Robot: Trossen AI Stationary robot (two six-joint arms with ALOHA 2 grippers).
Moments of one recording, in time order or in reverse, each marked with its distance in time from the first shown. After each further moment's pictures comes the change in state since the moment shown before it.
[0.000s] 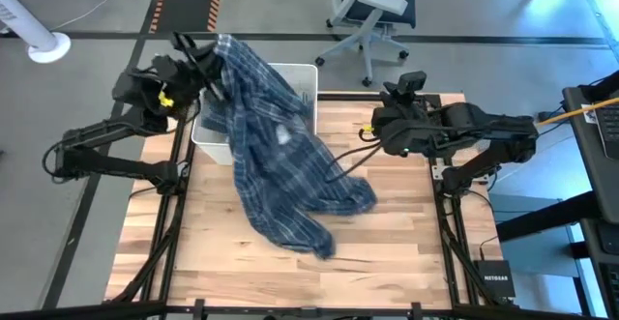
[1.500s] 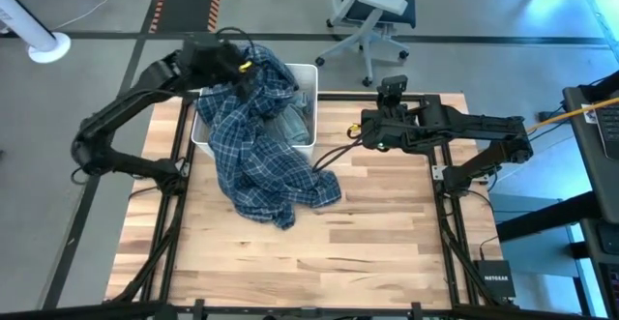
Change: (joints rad) left arm 0.371 0.272 0.312 -1.236 -0.029 -0.149; right arm -0.128 0.003 -0.198 0.062 -0.059 -0.038
